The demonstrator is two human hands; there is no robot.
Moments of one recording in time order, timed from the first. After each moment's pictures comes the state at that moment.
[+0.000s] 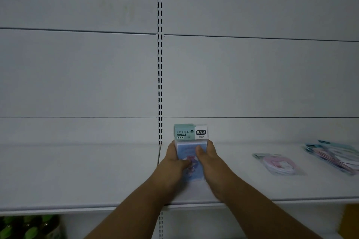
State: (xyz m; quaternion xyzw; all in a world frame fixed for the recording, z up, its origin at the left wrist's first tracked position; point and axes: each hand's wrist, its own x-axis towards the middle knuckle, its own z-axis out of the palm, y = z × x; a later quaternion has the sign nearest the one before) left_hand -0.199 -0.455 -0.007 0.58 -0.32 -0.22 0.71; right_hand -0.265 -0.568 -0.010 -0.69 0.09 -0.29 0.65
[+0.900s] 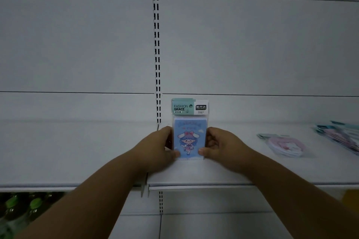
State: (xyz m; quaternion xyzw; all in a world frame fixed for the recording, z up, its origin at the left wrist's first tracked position) left_hand -0.154 -0.441 -0.013 0.83 -0.42 -0.08 0.37; right_hand -0.277 -0.633 -0.017 -0.89 0.09 -0.16 0.41
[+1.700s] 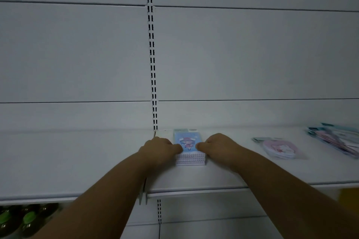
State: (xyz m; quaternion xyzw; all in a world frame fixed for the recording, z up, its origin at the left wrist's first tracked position) left_hand -0.157 -0.467 0.003 0.90 -0.34 -0.11 0.24; right_hand -0.265 -0.626 0.001 -0.91 0.24 -0.13 0.32
